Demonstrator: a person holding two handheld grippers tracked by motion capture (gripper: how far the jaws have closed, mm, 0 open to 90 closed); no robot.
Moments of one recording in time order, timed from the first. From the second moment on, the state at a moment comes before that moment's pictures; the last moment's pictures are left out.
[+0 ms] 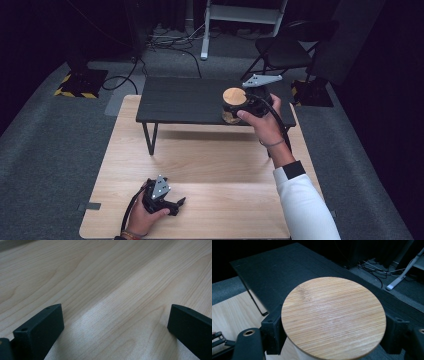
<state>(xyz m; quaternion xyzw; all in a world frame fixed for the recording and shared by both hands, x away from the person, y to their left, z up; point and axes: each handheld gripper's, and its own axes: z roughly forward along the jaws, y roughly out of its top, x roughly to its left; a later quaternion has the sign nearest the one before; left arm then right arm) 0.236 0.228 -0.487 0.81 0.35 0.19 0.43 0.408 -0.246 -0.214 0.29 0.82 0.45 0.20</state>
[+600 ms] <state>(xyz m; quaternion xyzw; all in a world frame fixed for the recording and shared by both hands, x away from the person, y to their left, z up) 0.237 0.228 -0.487 0.81 0.35 0.19 0.43 0.413 -0.244 -0.229 0.30 0.81 0.46 0.22</state>
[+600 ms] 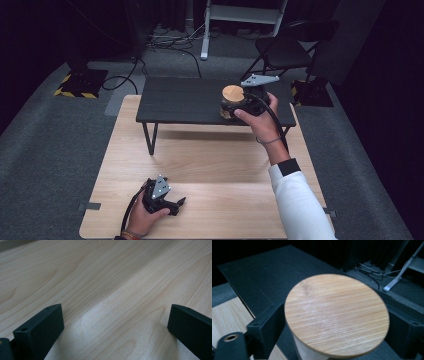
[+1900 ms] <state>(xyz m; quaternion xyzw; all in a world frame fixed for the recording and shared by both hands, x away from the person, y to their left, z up) 0.237 0.228 -0.487 0.81 0.35 0.19 0.43 0.282 -0.354 -0.309 0.27 0.80 0.46 0.28</state>
